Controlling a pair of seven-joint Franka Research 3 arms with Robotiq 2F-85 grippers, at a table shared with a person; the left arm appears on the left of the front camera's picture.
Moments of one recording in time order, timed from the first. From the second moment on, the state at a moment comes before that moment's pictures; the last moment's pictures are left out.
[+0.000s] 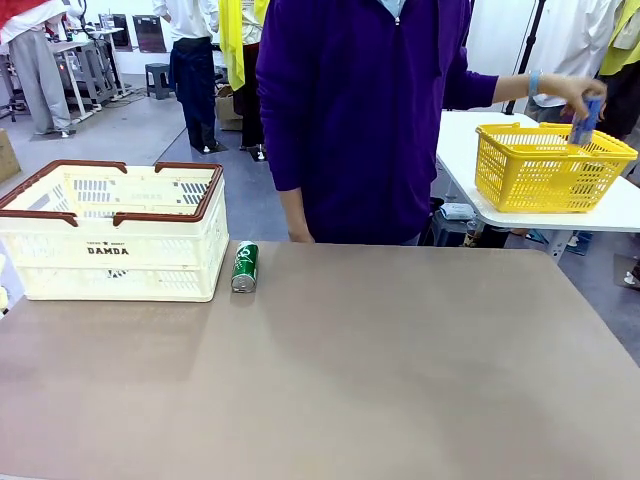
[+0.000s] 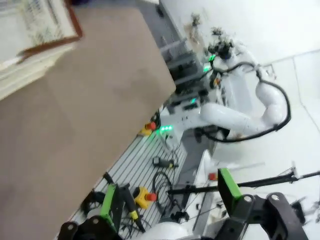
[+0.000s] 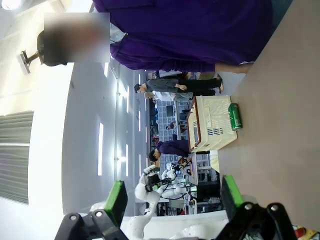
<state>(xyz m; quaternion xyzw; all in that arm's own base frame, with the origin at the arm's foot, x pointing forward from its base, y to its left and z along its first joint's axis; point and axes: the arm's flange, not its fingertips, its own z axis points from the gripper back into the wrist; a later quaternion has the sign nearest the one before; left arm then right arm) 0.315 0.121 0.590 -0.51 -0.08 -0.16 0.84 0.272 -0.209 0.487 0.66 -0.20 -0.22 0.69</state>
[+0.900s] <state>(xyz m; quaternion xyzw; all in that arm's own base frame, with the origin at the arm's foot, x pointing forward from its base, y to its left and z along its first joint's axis) 0.288 -0.185 0.577 -0.18 -0.04 -0.31 0.93 0.272 -0.209 0.487 0.66 -0.20 -0.22 0.69</state>
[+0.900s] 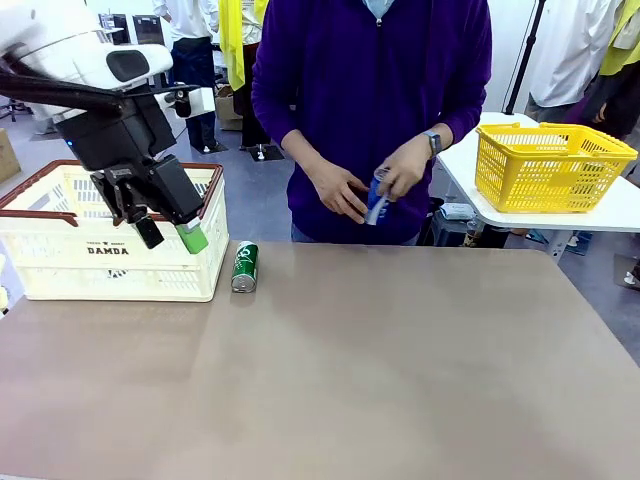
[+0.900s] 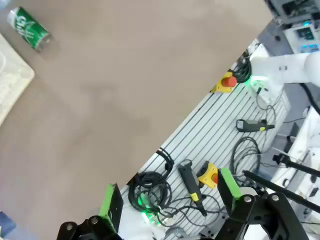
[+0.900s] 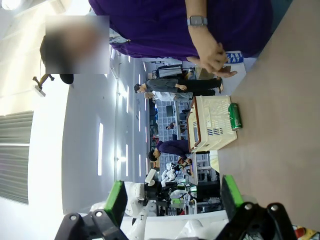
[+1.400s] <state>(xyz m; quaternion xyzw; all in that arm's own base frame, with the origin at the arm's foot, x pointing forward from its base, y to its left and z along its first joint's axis) 0.359 -0.240 0.549 -0.18 -0.09 -0.14 0.97 0.272 -0.209 0.487 0.66 -0.20 -0.22 0.69</state>
